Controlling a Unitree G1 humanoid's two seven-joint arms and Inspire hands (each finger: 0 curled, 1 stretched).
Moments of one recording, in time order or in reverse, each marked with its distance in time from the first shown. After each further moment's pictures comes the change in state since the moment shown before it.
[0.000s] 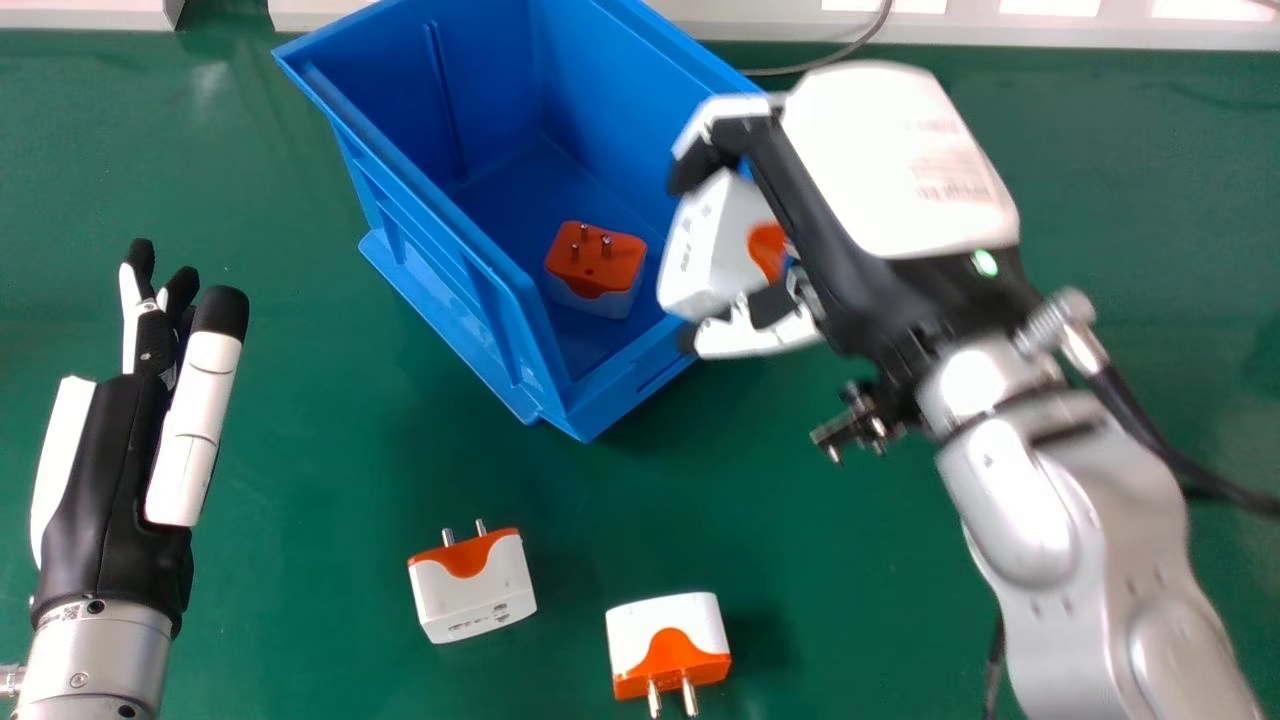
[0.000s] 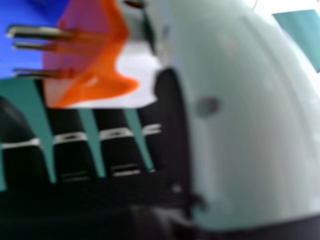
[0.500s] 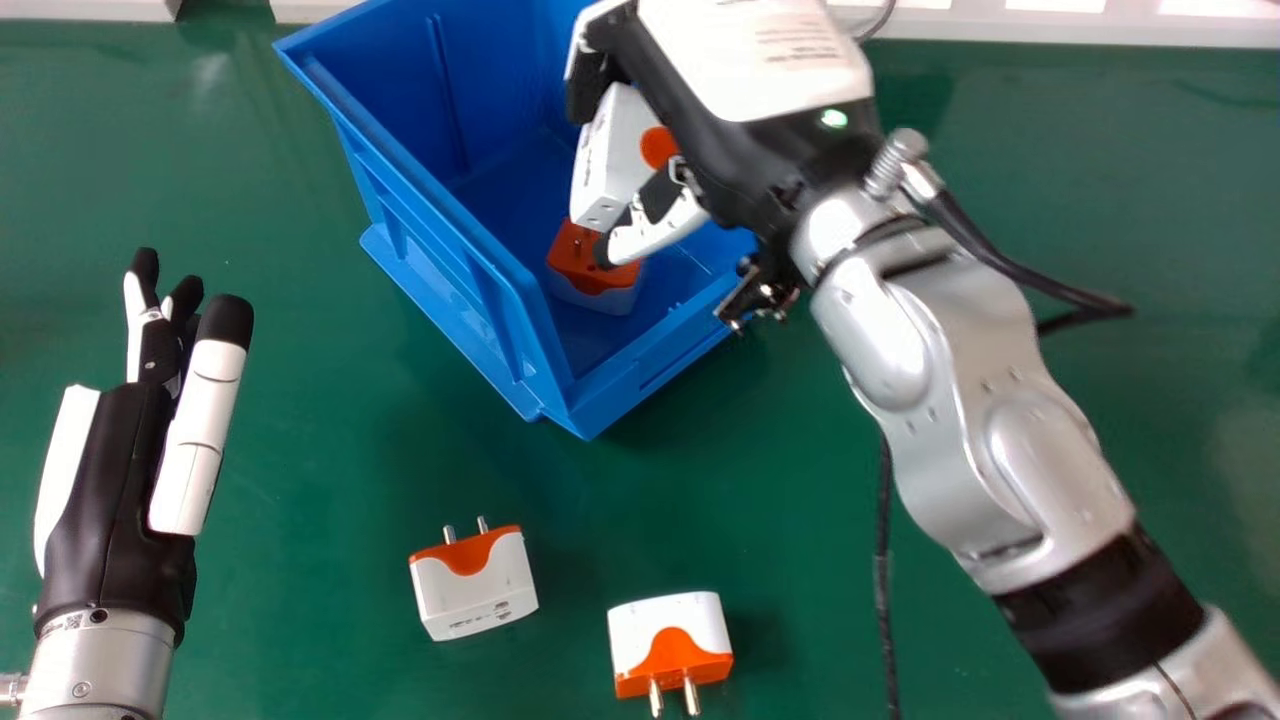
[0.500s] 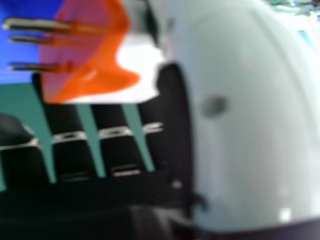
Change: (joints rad) left arm 0.021 0.000 -0.002 -0.007 0.000 -0.012 -0.002; right arm -0.353 0.062 0.075 0.498 0.027 -0.066 -0.087
